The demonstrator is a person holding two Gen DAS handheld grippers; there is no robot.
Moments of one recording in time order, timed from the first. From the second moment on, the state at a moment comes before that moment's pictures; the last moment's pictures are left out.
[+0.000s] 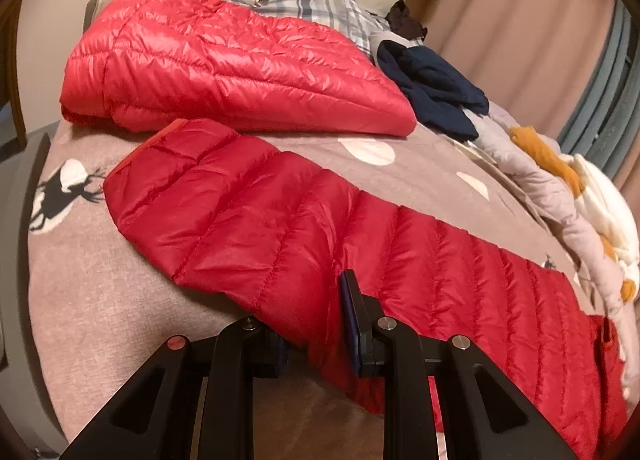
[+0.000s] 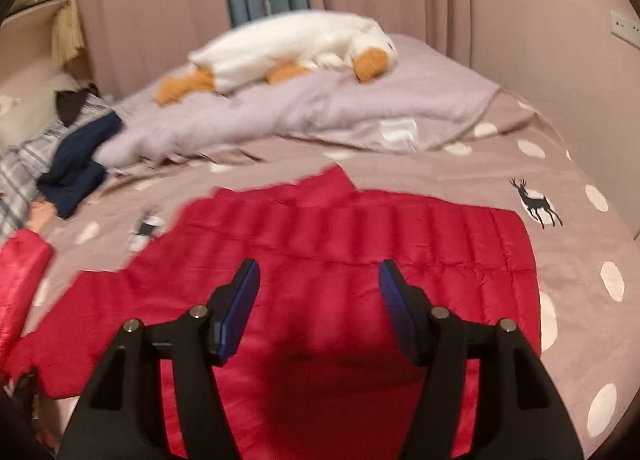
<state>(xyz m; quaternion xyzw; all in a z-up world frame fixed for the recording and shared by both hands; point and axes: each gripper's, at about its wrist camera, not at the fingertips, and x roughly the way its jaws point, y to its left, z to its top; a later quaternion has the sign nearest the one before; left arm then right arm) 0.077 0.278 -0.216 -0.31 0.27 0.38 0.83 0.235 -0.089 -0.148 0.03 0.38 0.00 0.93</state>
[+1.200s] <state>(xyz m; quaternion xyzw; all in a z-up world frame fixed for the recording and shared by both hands) 0.087 0.178 -0.121 -0.09 0.20 0.43 0.88 0.167 -0.238 -0.176 0.08 0.37 -0.09 0.92</state>
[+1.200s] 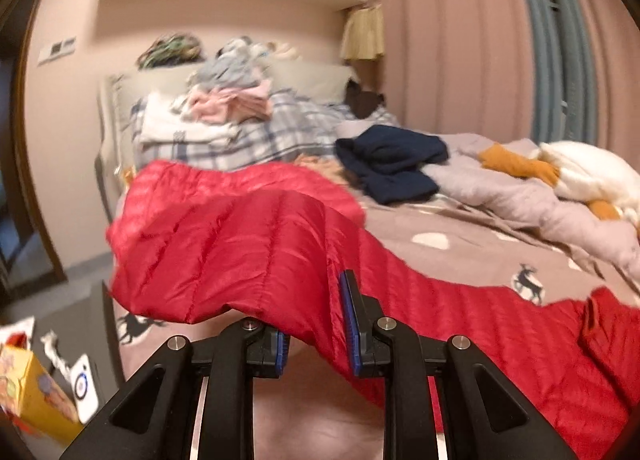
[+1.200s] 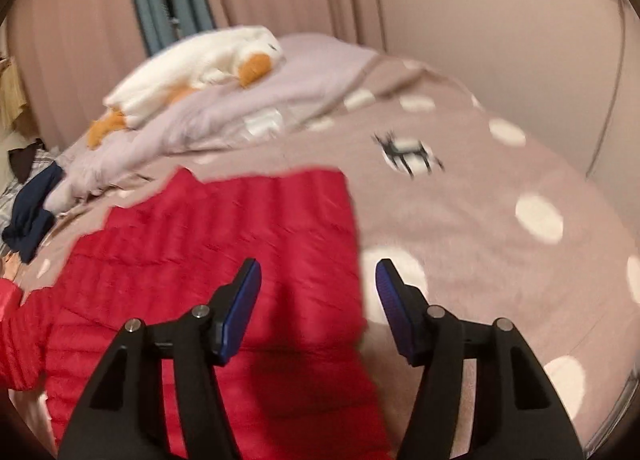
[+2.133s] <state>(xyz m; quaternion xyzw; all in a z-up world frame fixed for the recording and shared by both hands) 0.127 0.034 -0.105 0.03 0.23 0.25 0.94 0.143 -0.301 -0.195 0.12 0.37 -0.16 0.91</state>
